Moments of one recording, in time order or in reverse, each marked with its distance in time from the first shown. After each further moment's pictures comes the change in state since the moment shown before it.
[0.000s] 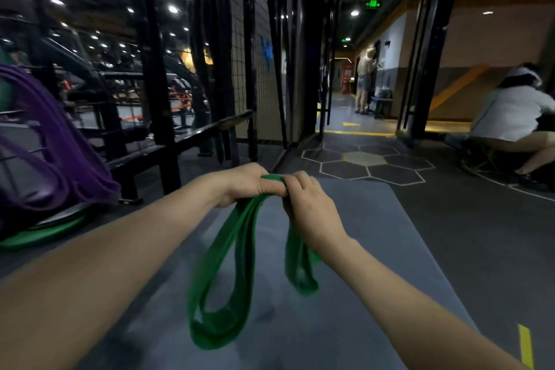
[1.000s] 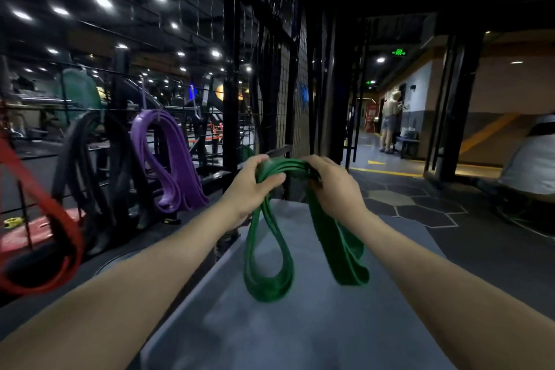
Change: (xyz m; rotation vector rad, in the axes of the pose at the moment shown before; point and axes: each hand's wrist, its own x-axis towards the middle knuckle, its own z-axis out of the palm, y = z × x) left_hand -0.130 -0.023 -0.065 -0.308 0.537 0.376; right_hand 0.047 -0.110 -0.074 0.158 0.039 -0.002
